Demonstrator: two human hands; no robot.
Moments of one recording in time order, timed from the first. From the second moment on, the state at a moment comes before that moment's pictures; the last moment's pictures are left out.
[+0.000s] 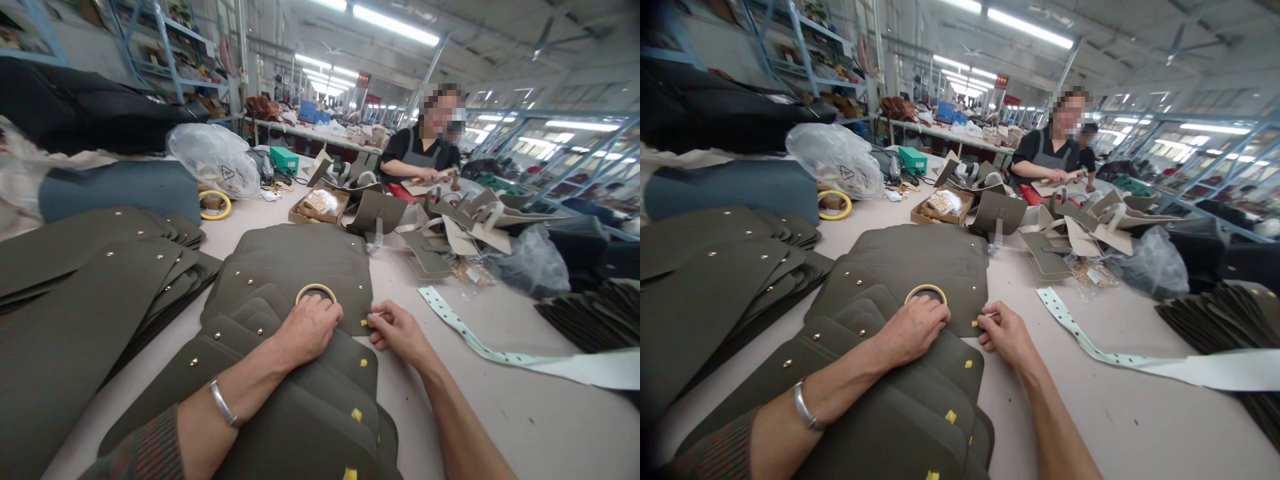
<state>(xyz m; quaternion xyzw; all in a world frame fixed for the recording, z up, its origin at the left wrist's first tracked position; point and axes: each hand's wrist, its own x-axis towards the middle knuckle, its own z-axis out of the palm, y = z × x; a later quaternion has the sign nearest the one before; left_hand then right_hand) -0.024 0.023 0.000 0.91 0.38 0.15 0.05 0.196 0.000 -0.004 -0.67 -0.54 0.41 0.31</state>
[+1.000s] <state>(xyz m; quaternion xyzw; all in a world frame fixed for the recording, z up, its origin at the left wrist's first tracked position) -0.029 0.026 0.000 0.87 0.31 0.33 0.19 0.195 -0.002 0.000 -0.60 -0.66 0.30 0.34</state>
